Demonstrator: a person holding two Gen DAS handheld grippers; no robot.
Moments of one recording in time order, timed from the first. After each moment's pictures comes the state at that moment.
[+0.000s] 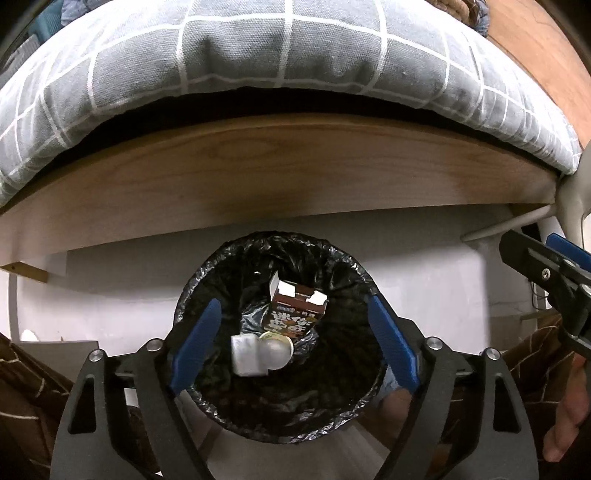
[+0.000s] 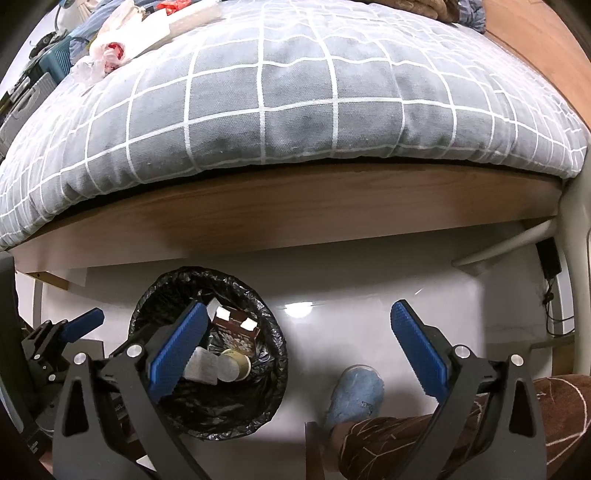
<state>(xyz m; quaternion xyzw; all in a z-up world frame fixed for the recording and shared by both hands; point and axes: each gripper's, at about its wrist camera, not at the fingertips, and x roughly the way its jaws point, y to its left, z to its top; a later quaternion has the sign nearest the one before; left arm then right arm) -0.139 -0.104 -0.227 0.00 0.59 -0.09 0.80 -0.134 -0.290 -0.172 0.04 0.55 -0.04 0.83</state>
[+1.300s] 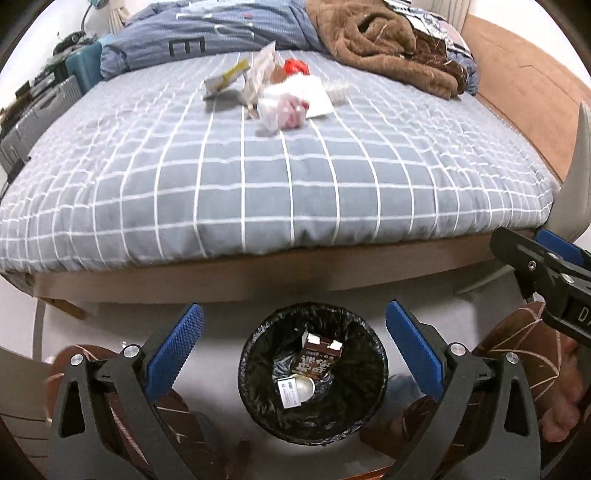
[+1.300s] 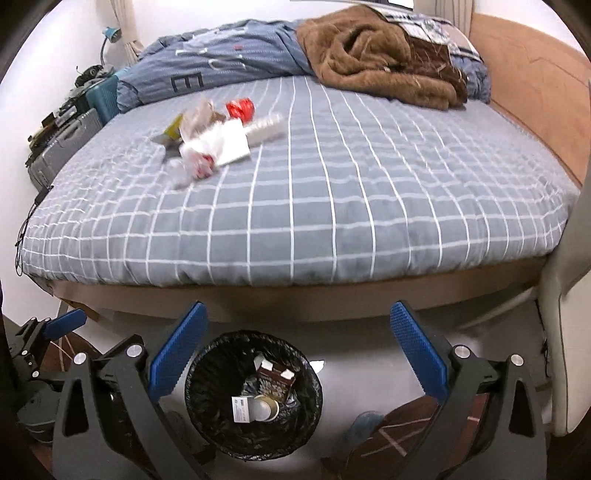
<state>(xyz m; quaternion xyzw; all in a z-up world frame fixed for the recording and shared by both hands) -0.155 -0.052 -0.069 0.00 0.49 -0.07 0.87 -0.147 -0.246 -0.028 0.02 0.44 0.00 0.90</state>
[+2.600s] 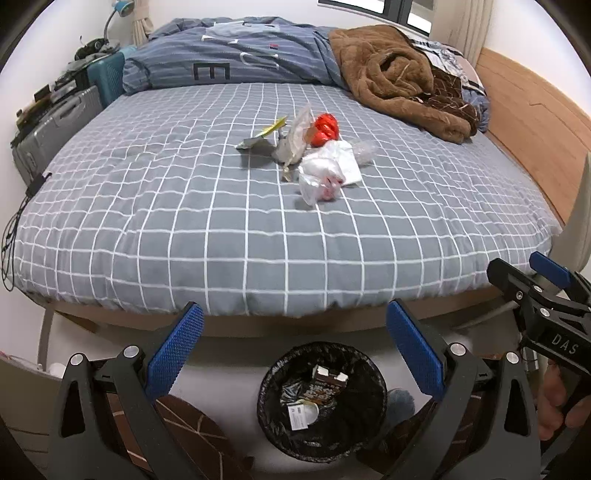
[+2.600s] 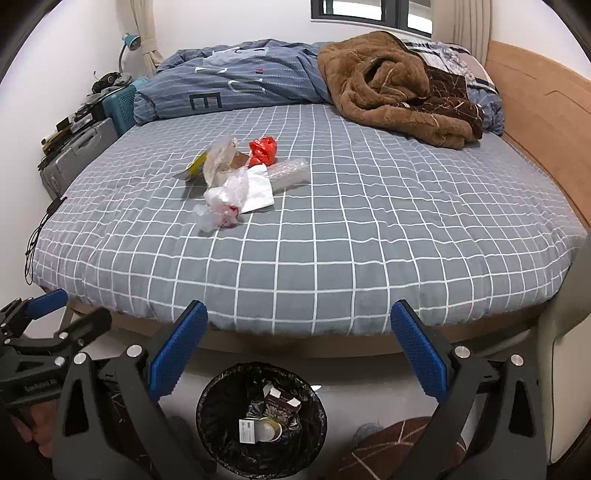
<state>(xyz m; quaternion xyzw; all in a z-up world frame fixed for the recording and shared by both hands) -0.118 -0.011 -0.004 -0.02 0.45 -0.04 0.89 -0.110 -0.227 0.015 0.00 0.41 0.02 0.91</state>
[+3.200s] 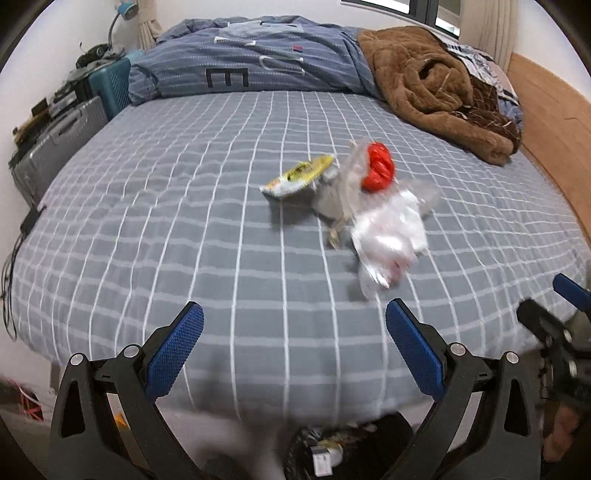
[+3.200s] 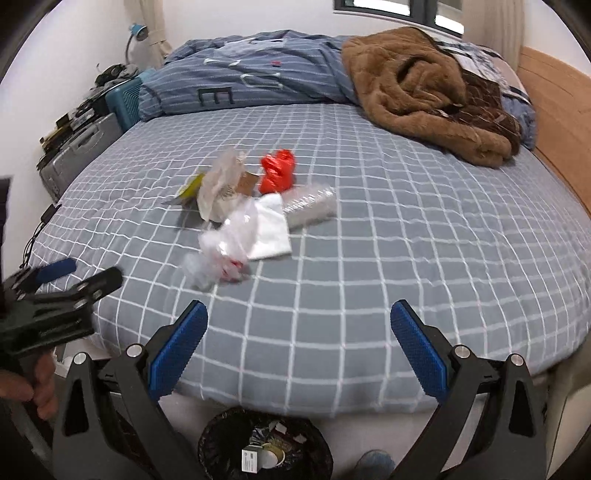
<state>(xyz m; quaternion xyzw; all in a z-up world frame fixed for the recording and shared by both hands) 0.022 0.019 -0.015 -0.01 0.45 0.00 0.89 0.009 -0.200 0.005 -0.01 0.42 0.07 0.90</state>
